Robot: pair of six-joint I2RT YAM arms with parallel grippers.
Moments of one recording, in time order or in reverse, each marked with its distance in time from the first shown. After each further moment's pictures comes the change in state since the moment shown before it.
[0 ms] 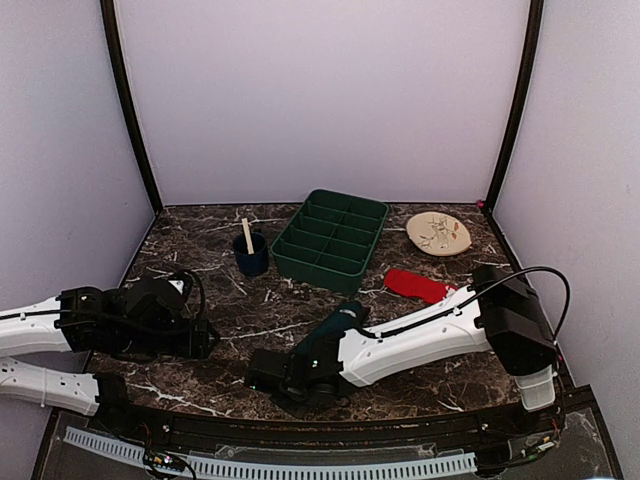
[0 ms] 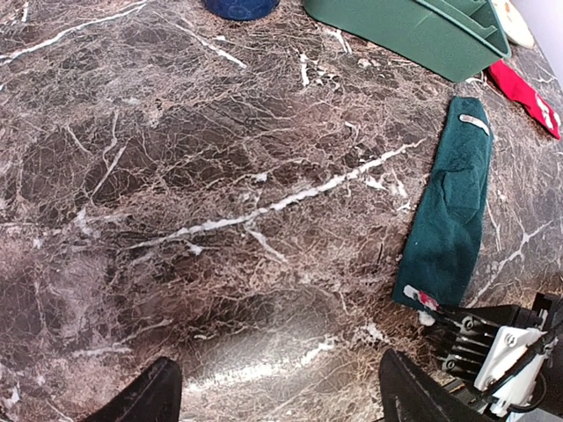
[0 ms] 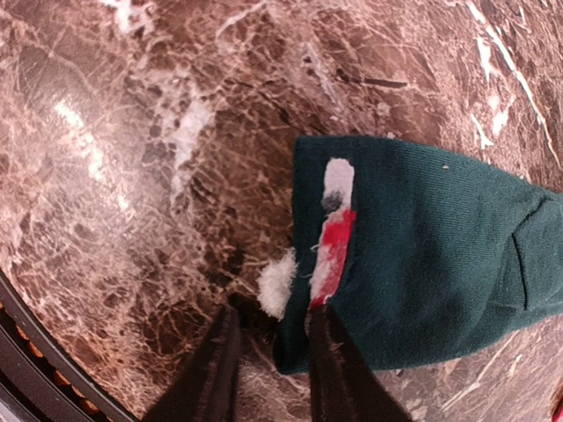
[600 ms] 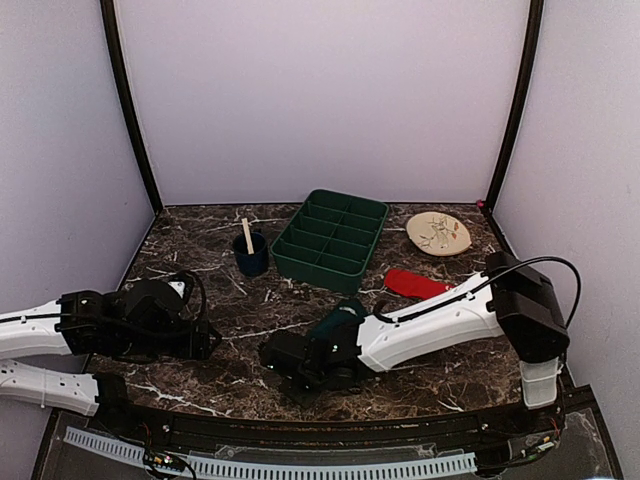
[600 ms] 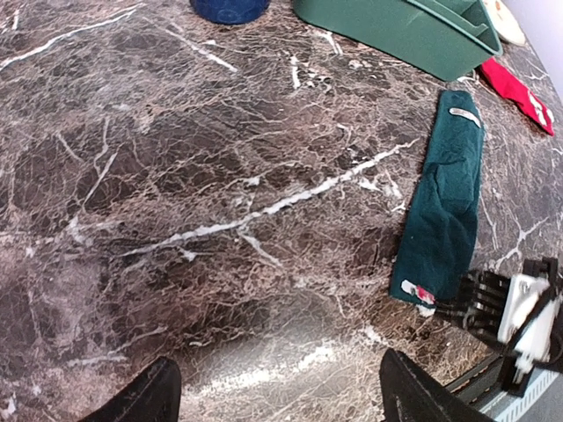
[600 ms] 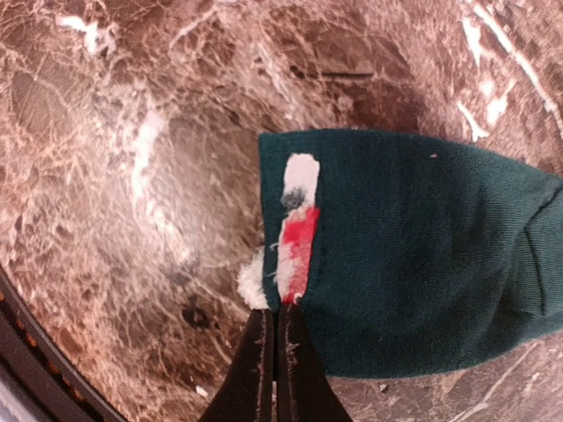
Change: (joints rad) left arm 0.000 -0.018 -0.028 0.039 0.005 0.035; right arm -0.062 -0.069 -0.125 0.133 -0.110 -0.005
